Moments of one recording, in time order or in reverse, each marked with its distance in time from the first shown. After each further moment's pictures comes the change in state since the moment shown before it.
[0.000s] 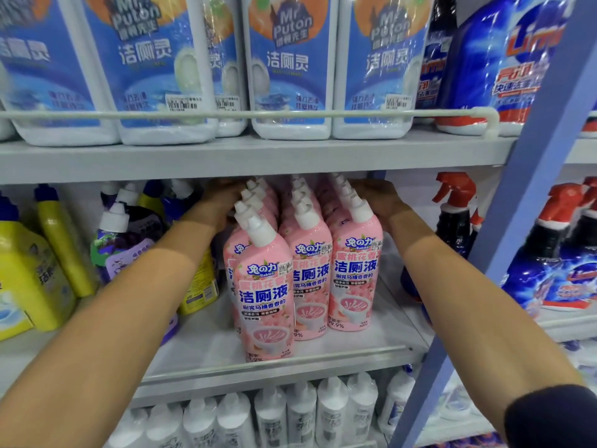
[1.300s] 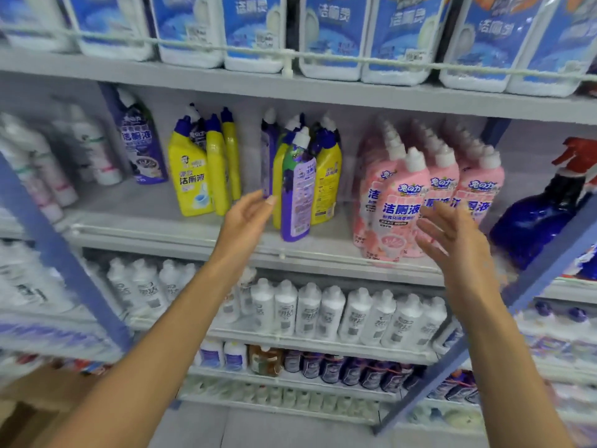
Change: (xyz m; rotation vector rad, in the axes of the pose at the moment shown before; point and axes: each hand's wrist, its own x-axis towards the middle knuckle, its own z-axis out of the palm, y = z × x) left_hand -0.264 -0.073 -0.205 -0.122 0.165 0.025; right_hand -0.319 0.016 0.101 0.165 0.006 -0.070
